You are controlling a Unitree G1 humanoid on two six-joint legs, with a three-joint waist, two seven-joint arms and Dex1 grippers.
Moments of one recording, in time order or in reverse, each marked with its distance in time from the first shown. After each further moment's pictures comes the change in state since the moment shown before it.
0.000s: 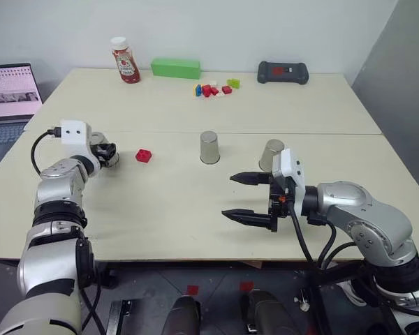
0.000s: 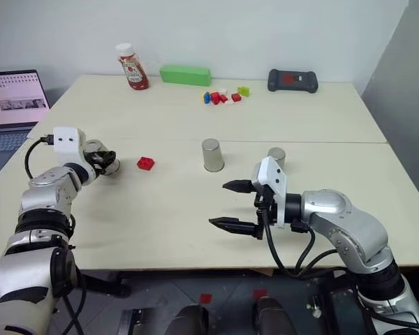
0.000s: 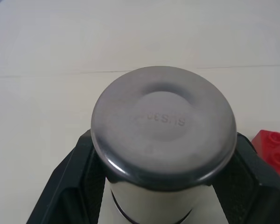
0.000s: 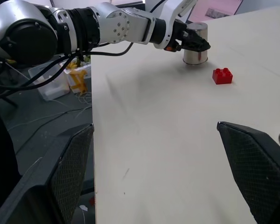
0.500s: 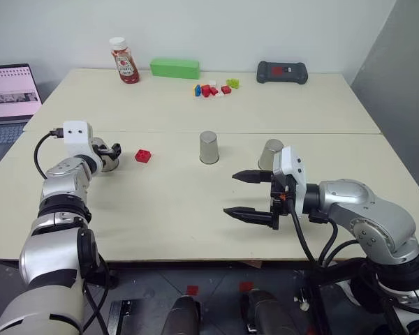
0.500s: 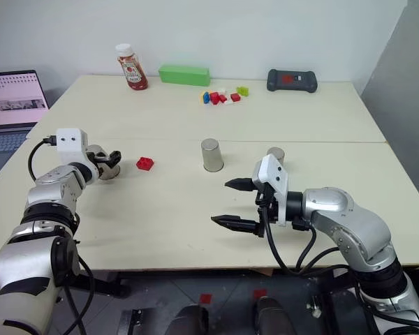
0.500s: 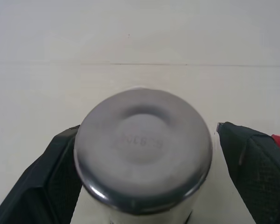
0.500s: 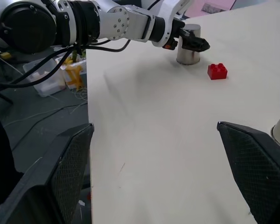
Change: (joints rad) left arm -0.067 -0.007 0.006 0.089 0.004 -0.047 0.032; right arm -0.018 -0.003 -0.005 -0.001 0.000 0.013 -0.014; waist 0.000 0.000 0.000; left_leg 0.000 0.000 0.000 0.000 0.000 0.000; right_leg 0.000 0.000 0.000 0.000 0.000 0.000
